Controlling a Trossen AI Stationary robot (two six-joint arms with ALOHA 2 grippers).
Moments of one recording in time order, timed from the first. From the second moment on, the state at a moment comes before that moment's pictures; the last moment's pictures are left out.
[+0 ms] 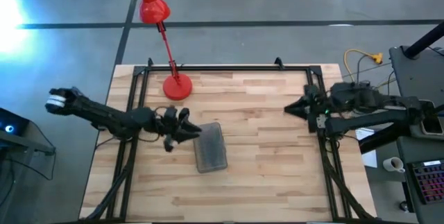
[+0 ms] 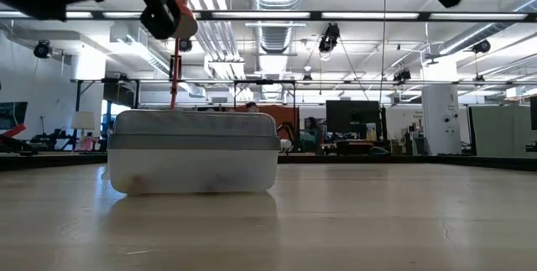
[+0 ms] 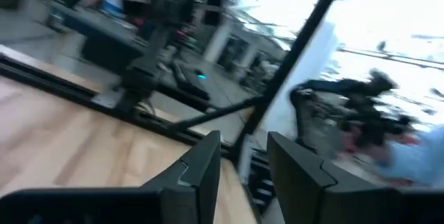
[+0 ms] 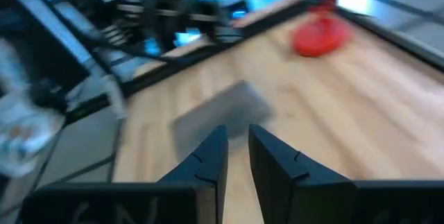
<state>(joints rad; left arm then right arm) -0.20 1.02 0.39 0.83 -0.02 -0.50 0.04 0.63 0.84 -0.53 0.03 0.47</state>
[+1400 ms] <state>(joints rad) -0.03 0.35 0.01 0.45 0.04 -0.54 -0.01 0.00 0.07 0.08 0.05 0.50</state>
